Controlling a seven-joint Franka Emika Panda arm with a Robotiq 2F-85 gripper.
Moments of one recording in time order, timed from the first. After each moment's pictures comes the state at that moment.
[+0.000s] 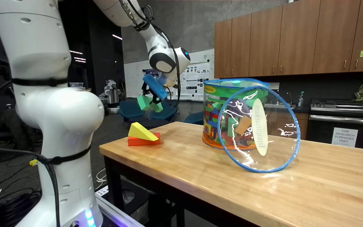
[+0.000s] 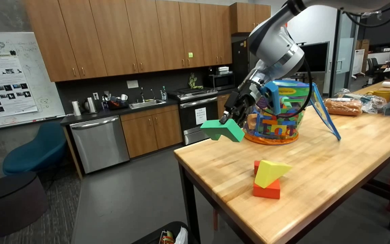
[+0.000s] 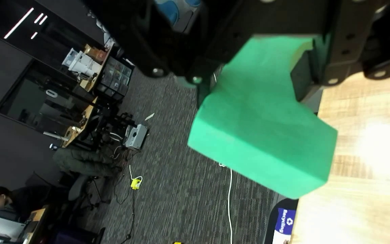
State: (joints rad) arm 0.09 -0.14 -0.06 -2.30 1.01 1.99 -0.79
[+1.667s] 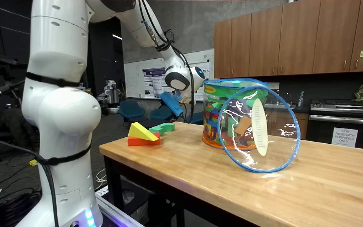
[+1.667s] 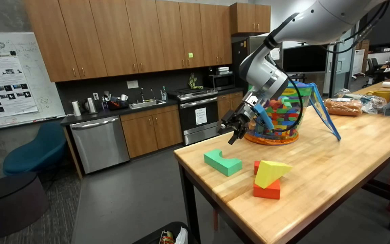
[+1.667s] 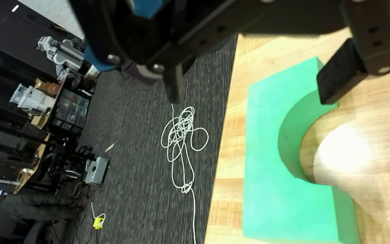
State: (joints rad) arm -0.02 0.15 -0.02 -2.16 1.06 2.12 -0.82
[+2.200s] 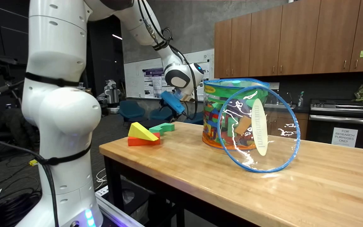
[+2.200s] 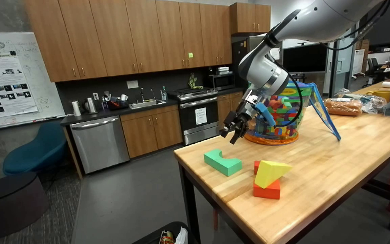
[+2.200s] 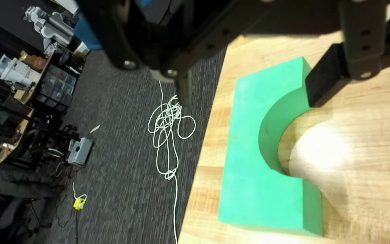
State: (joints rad) arm -0.02 0.13 -0.02 -2.16 0.95 2.14 -0.81
